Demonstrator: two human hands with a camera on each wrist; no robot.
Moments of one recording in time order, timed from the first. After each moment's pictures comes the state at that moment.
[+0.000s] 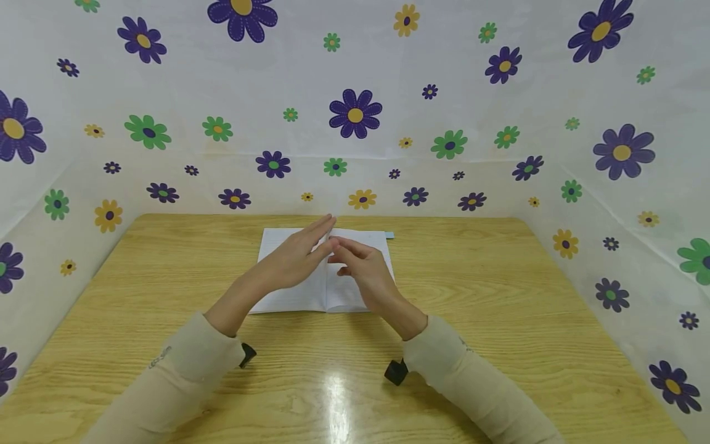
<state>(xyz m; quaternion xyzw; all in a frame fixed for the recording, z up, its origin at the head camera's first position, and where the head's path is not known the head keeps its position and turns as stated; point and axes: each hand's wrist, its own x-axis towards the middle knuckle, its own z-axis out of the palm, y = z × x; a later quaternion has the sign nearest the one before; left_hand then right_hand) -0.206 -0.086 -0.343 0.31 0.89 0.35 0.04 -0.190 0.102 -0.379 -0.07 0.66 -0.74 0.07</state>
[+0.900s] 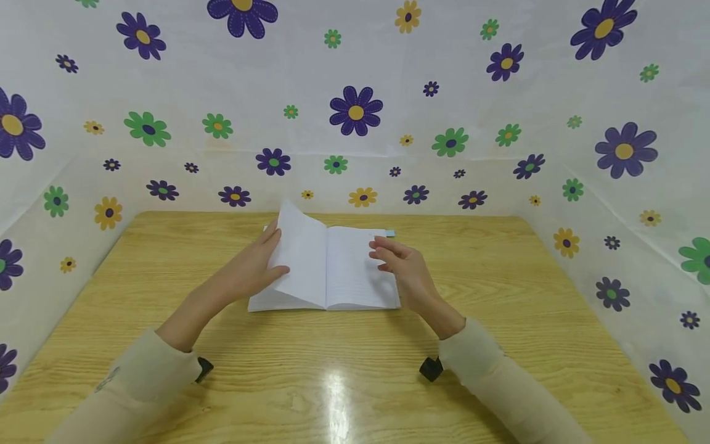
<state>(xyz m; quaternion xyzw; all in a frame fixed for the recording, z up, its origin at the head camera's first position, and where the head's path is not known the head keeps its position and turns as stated) -0.194 -0.147 -0.360 0.22 0.94 0.26 0.06 -0.195 0.169 -0.390 -0.02 0.72 -0.69 0.04</state>
